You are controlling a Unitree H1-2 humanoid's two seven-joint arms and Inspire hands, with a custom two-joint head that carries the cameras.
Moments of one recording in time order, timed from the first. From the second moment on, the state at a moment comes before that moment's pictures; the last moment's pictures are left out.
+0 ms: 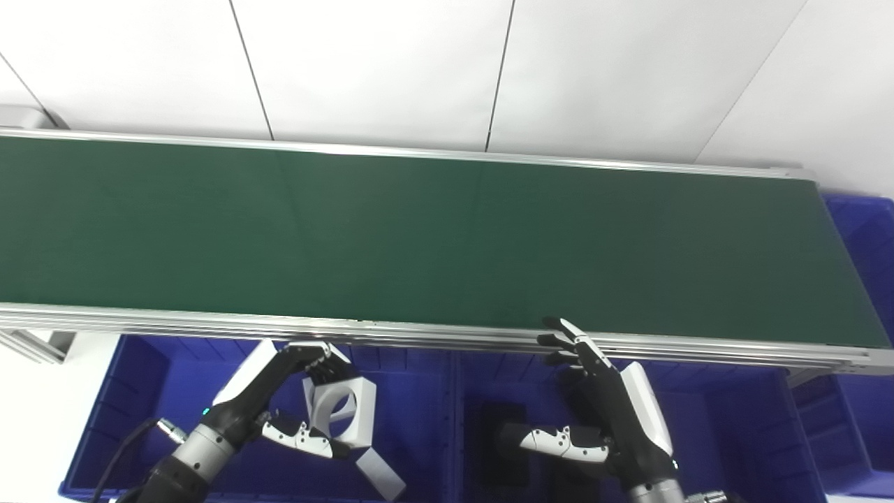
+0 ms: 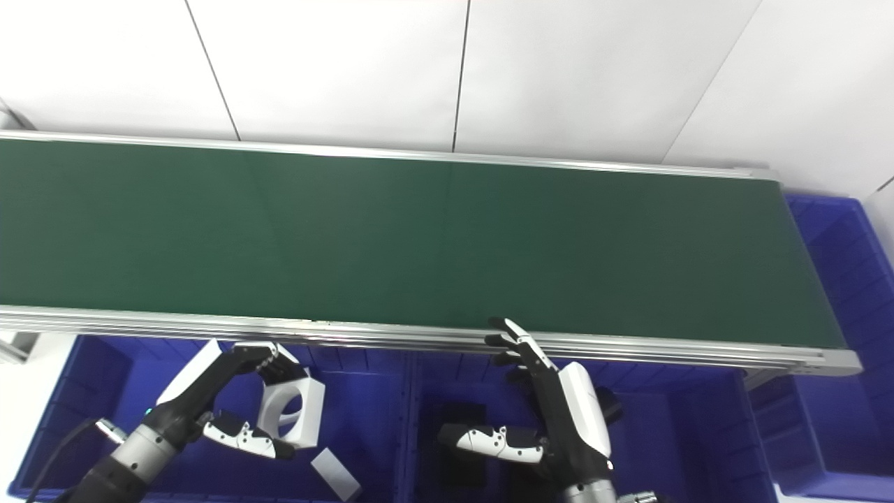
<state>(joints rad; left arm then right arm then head) 0.21 0.35 -0.21 0.06 0.27 -0.39 -0.24 0.44 -0.11 0.20 -0.35 -0.51 -0.07 0.02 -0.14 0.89</state>
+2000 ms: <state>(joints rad) 0.21 0.26 -0.19 0.00 -0.01 -0.38 -0.36 0.45 -0.09 0.23 -0.36 -0.58 -0.02 0.04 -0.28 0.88</state>
